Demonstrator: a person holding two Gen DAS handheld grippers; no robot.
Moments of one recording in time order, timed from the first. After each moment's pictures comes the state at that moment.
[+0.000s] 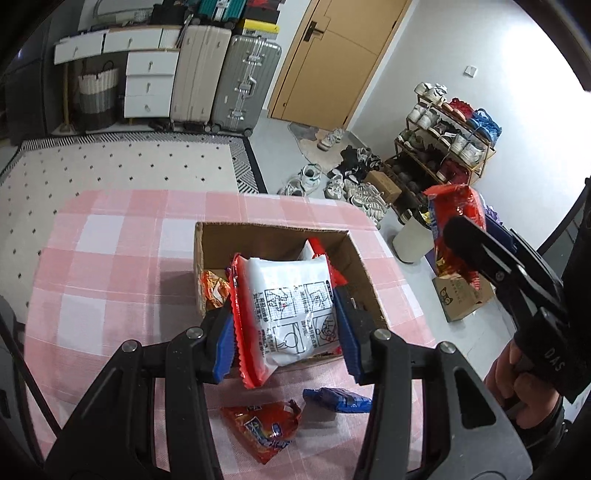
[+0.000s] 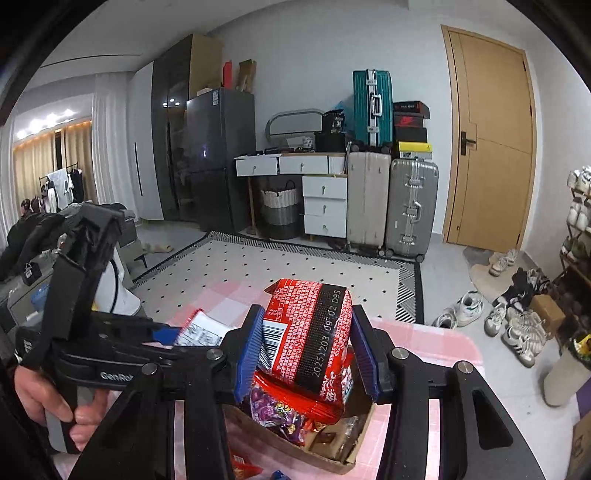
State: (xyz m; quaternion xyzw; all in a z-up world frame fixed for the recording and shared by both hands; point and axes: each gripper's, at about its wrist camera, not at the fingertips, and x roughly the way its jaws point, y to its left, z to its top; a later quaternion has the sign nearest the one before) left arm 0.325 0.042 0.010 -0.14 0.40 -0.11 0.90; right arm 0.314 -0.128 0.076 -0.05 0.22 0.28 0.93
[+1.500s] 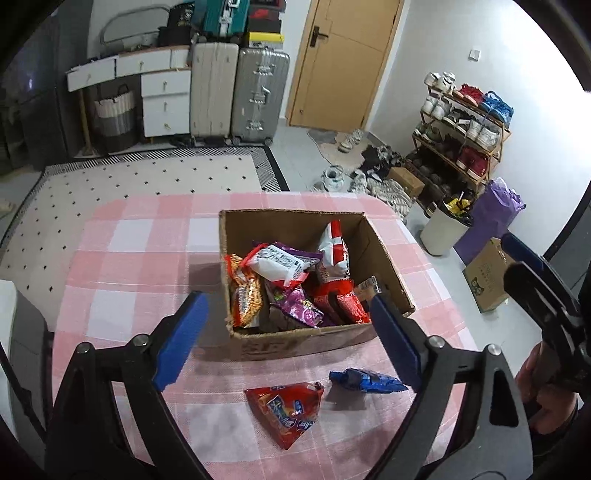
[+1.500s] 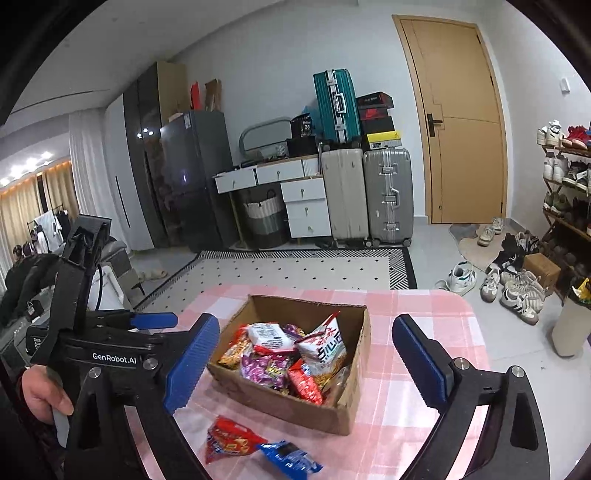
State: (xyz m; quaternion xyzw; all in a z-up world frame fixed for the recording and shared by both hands) left arm 0.279 0.028 0.006 -0.08 0.38 -0.06 0.92; right arm 0.259 -0.192 0.024 0.04 0.22 0.24 0.95
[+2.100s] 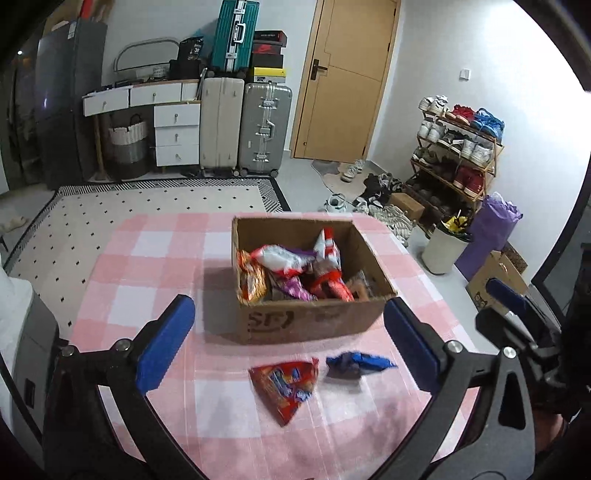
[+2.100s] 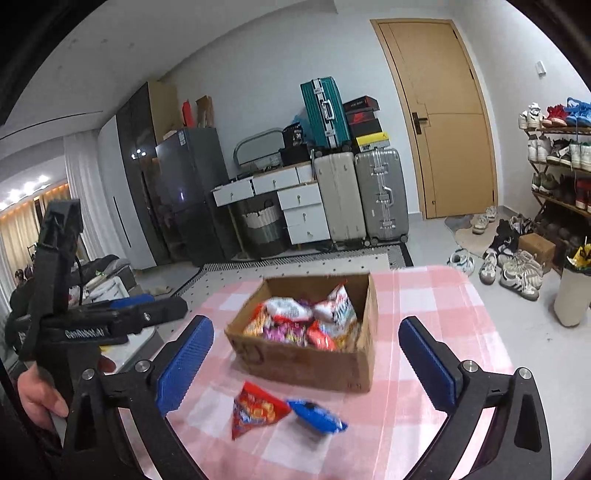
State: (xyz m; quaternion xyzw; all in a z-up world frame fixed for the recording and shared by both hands) left arm 0.190 0.025 0.021 -0.07 0.32 -0.04 0.94; right arm 0.177 -0.202 -0.001 0.07 0.21 0.23 0.95
